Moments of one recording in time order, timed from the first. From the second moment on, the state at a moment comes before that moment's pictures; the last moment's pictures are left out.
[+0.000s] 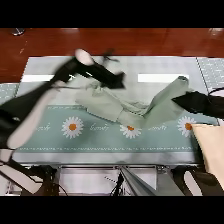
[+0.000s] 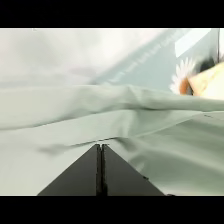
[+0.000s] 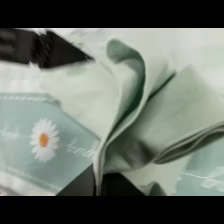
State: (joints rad) left arm -0.39 -1.76 1.67 0.79 -1.17 -1.54; right arm -0.17 -0.65 0.87 -0.76 1.30 1.43
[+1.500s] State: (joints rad) left arm 0.15 -0.41 0.49 0.71 -1.13 -1.45; right arm 0.20 -1.69 1.87 -0.77 1.25 1.49
